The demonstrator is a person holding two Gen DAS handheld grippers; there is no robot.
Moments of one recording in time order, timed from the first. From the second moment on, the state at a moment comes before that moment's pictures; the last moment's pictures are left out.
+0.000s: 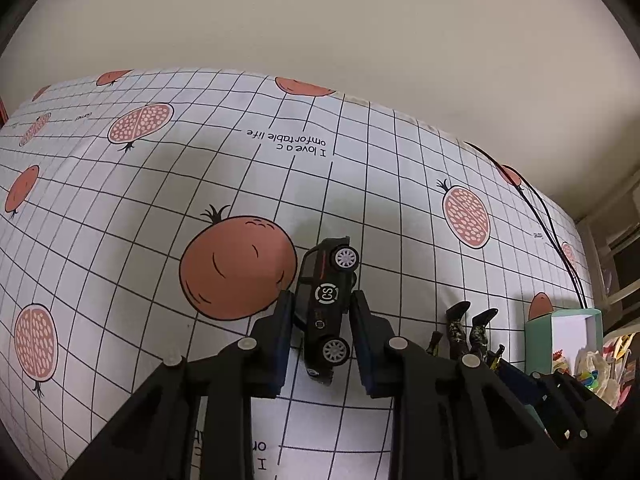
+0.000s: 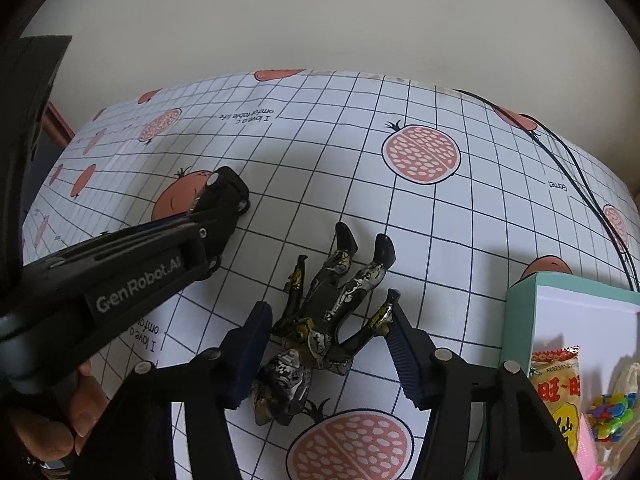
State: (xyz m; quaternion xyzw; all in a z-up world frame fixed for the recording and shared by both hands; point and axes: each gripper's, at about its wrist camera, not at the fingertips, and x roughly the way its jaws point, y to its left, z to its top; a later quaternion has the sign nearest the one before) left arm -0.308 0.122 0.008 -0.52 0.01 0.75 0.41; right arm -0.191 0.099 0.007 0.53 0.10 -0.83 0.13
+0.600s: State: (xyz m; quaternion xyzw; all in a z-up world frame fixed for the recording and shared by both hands) left arm -0.287 0.099 0.028 -0.52 -0.01 0.75 0.40; right arm -0.157 0.114 0.041 0.52 0.10 -0.84 0.14
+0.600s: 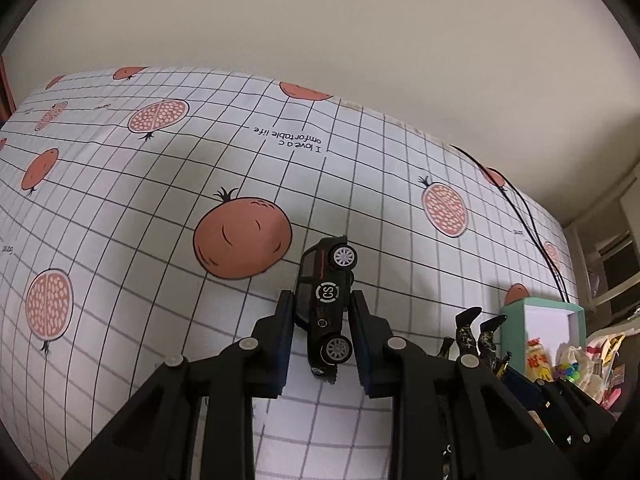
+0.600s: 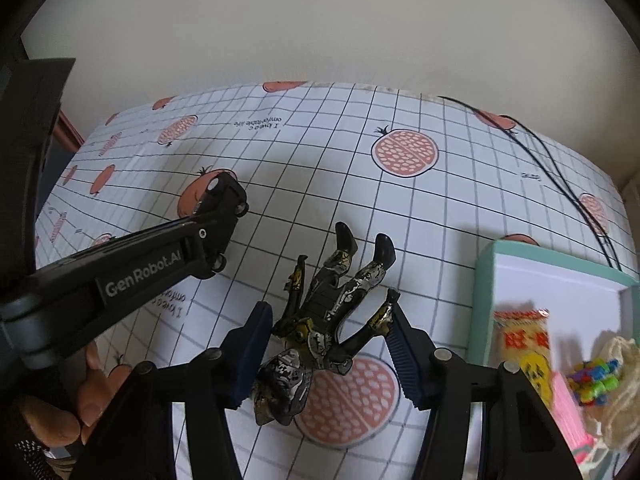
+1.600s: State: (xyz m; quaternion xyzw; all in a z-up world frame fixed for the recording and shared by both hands) left arm -0.193 0.040 0.093 -0.50 -0.02 0.76 0.40; right arm -0.072 0.179 0.118 0.47 0.07 -0.87 0.13
